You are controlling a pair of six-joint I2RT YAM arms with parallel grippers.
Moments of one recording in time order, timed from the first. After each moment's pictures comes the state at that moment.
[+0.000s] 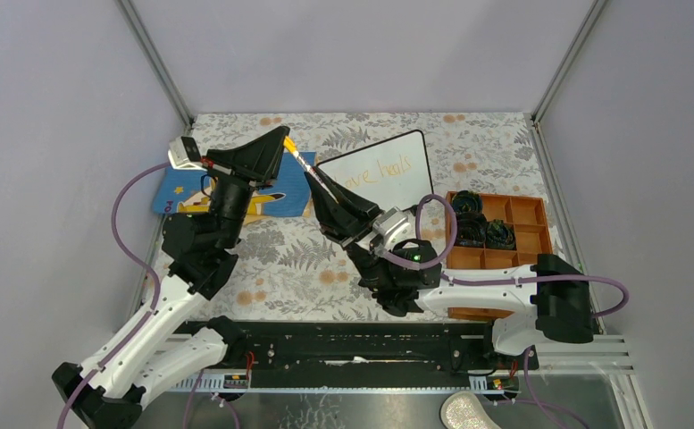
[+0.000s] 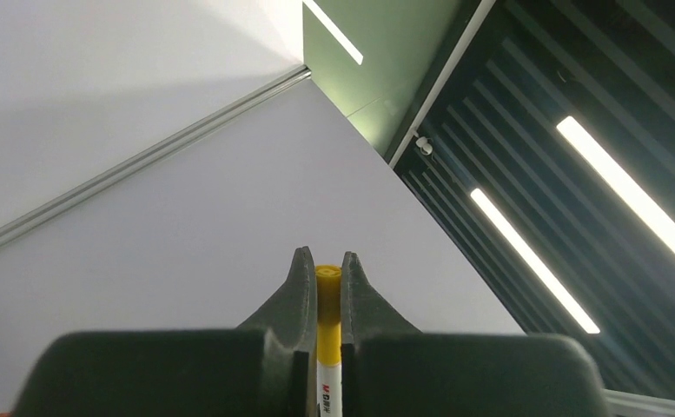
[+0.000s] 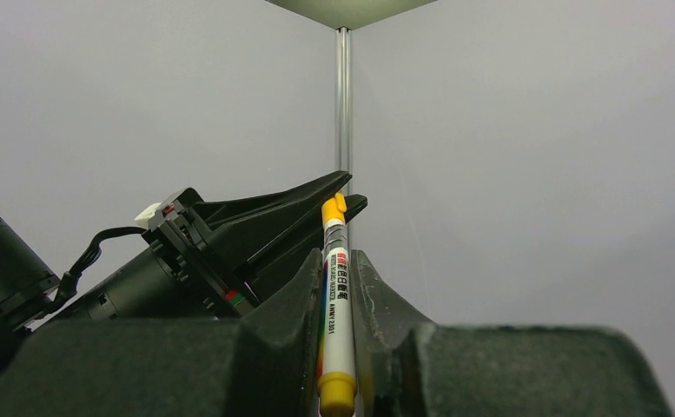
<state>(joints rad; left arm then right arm) -0.61 0.82 0.84 0.62 -0.10 -1.31 1.35 1.50 1.03 1.42 0.41 -0.50</state>
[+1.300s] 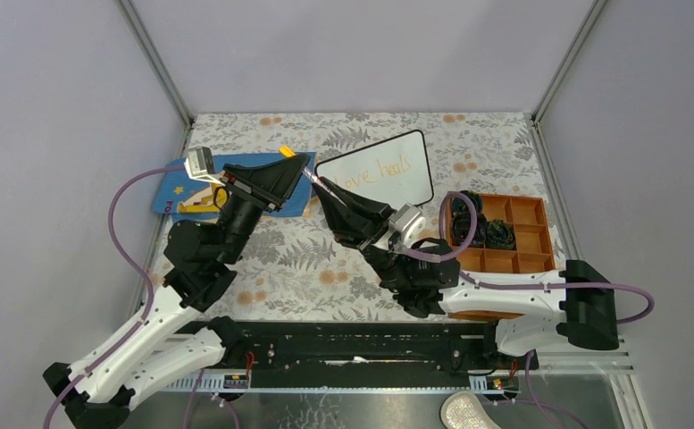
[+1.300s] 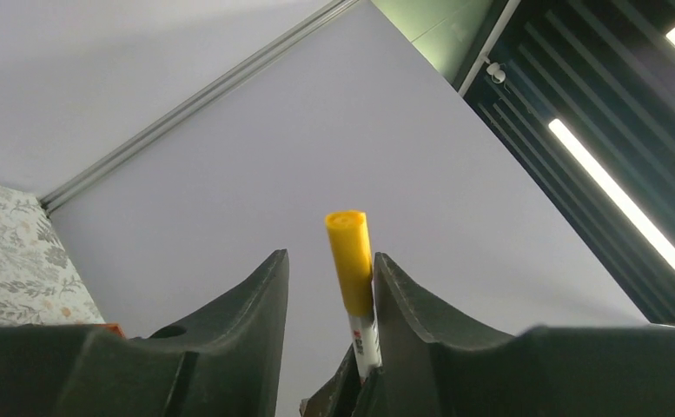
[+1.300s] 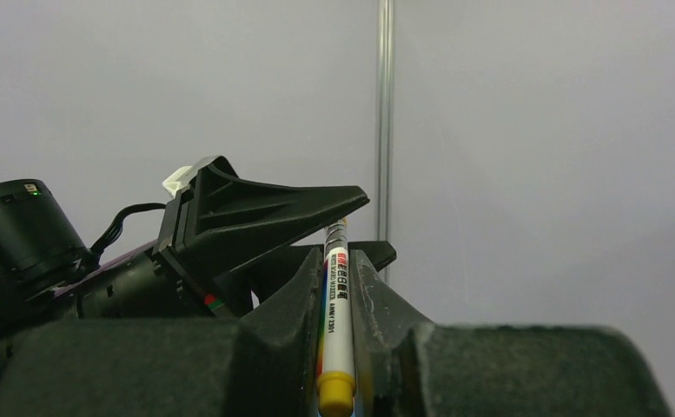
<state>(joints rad) -0.74 0.74 0.82 0.45 -0.12 -1.12 1.33 1.36 0.93 1.28 0.34 -0.38</state>
